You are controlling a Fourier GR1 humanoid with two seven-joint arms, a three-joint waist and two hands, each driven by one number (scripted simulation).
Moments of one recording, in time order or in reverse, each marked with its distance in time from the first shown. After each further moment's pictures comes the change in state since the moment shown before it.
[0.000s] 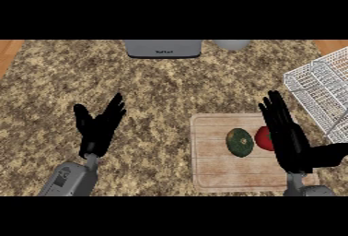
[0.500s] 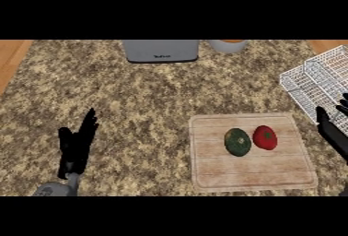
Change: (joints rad) left arm 0.148 0.081 0.026 0.016 -0.112 0.098 -0.117; right arm 0.046 -0.121 -0.297 -0.042 0.204 -0.375 -0.023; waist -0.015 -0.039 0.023
